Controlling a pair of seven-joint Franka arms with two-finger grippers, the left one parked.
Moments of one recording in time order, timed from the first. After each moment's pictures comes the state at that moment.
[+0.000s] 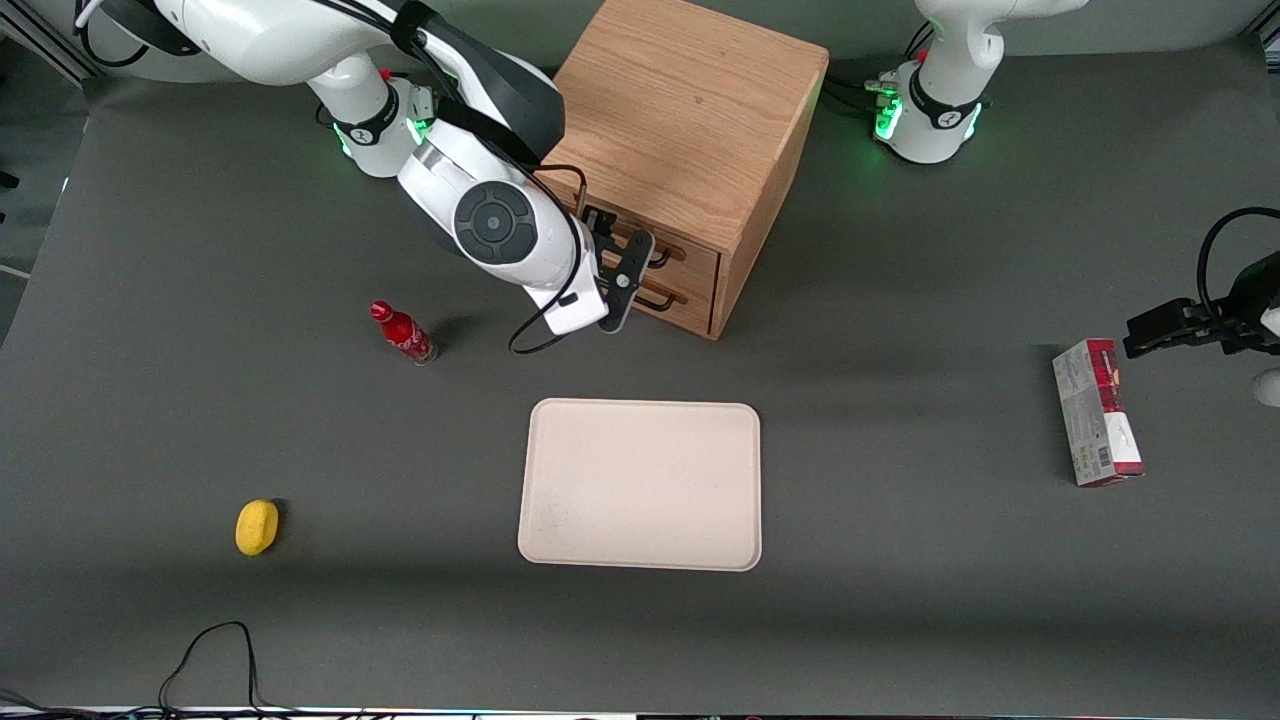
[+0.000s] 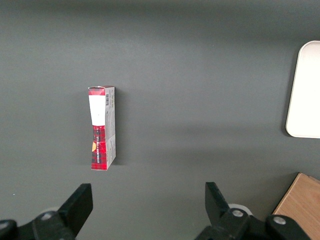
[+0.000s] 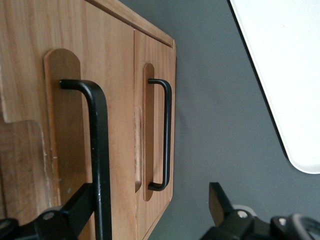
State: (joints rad) arm 0.02 0.54 0.82 -1.56 -0.05 1.77 -0.30
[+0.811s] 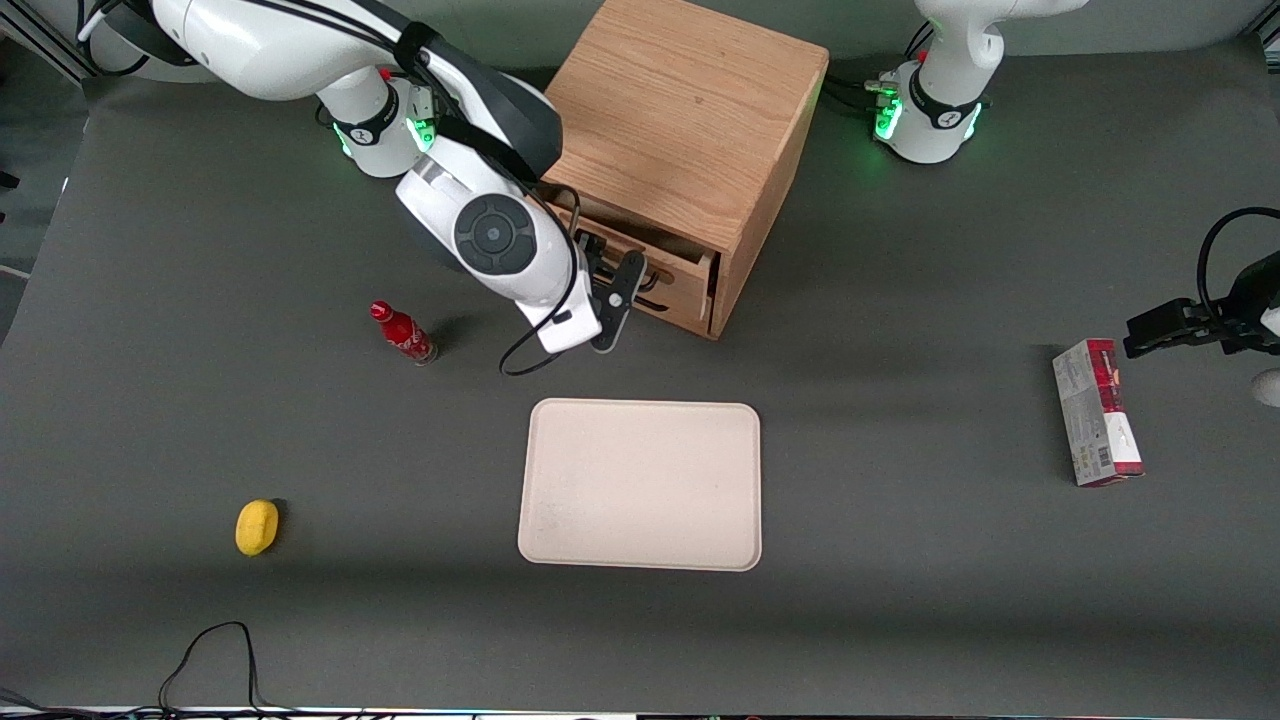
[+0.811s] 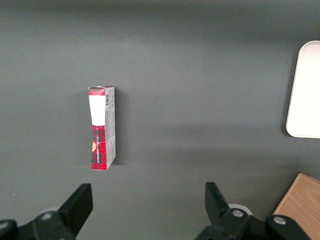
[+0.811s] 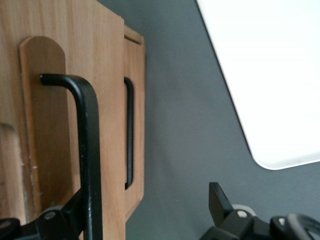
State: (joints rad) arm 0.01 0.59 0.80 -1.52 -0.16 1.79 -0.32
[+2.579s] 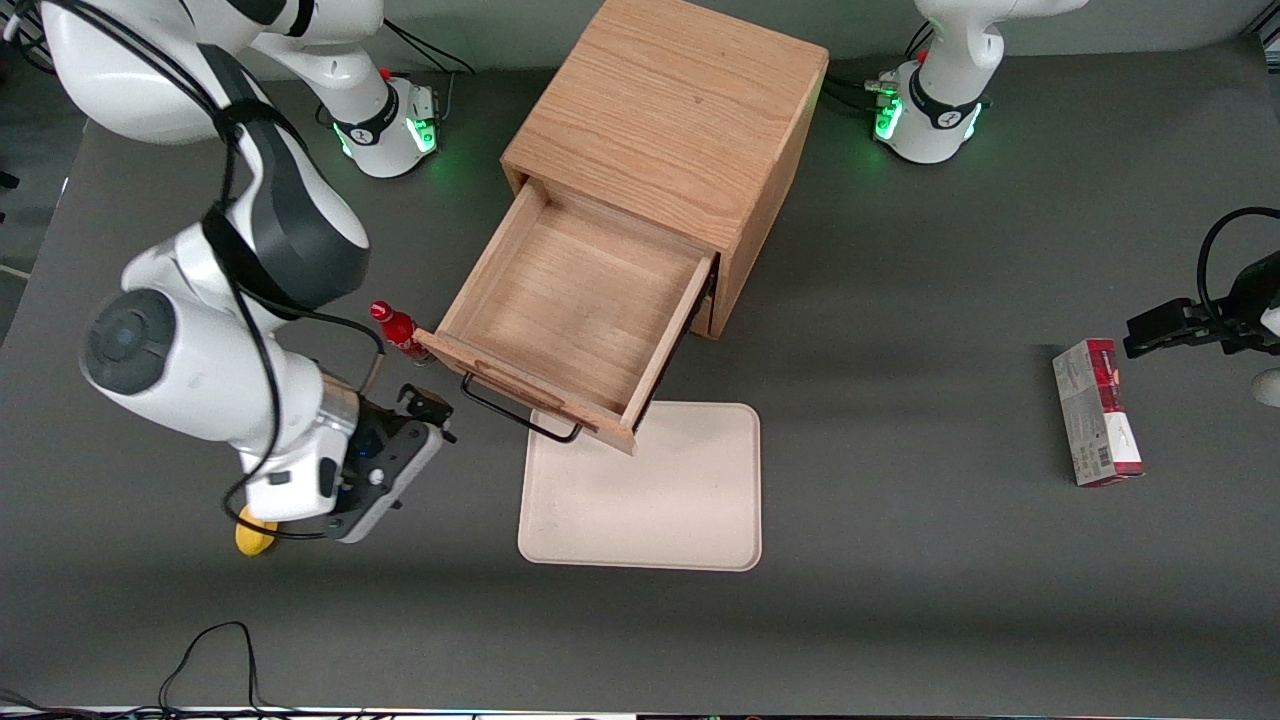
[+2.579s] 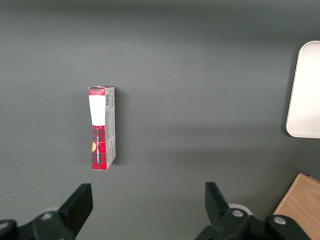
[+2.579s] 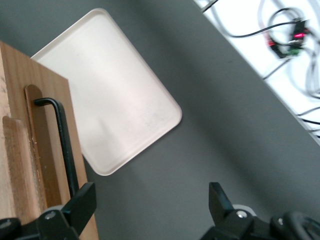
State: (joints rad) arm 0.00 0.63 0.48 -1.05 -0.17 1.79 -0.44
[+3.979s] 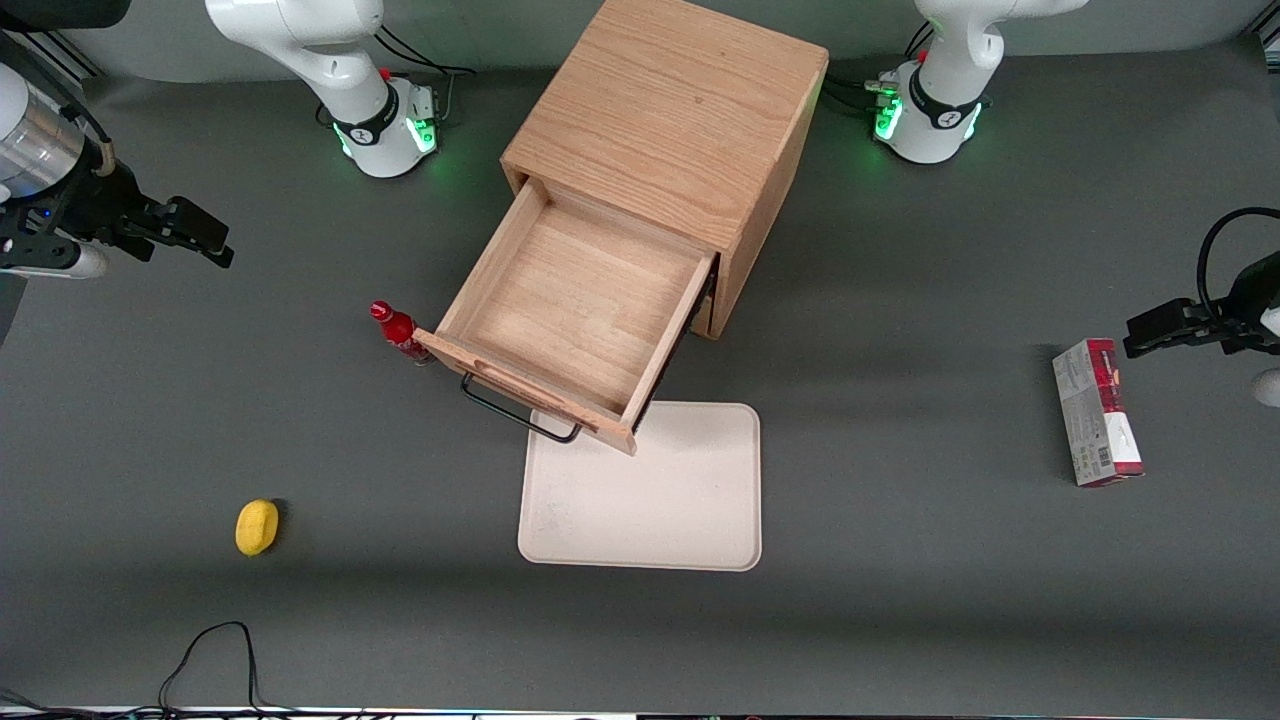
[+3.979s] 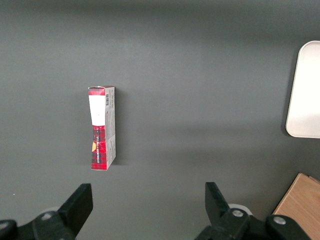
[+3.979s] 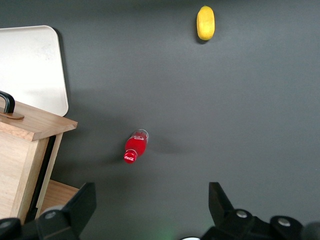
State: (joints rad) arm 0.01 -0.16 0.06 -1.77 0.00 1.60 0.20
